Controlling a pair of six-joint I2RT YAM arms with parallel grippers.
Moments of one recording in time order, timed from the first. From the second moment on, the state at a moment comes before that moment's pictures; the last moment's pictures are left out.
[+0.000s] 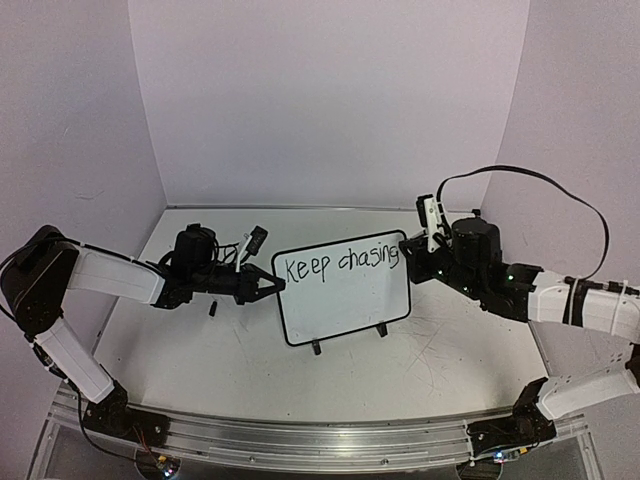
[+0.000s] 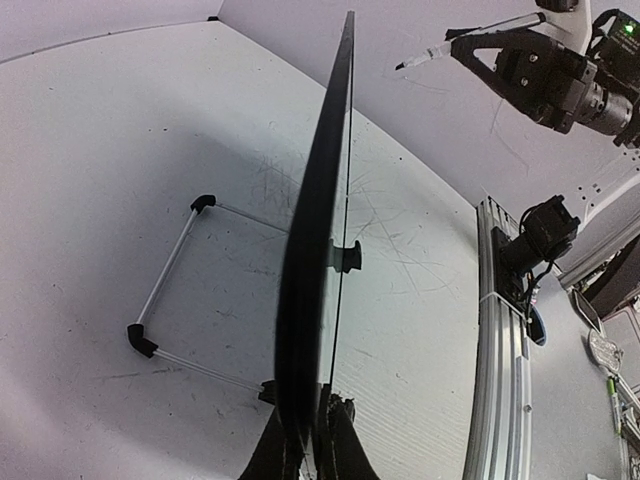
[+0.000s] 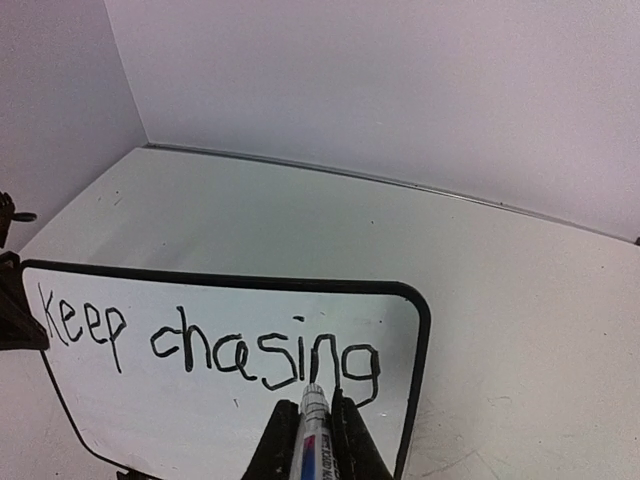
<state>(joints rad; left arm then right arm) -0.59 1.59 0.72 0.46 0.71 -0.22 0.76 1.19 0.76 0.13 0.27 0.18</state>
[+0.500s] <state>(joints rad) -0.60 1.59 0.72 0.46 0.70 -0.24 0.82 1.26 0.81 0.08 0.02 0.12</state>
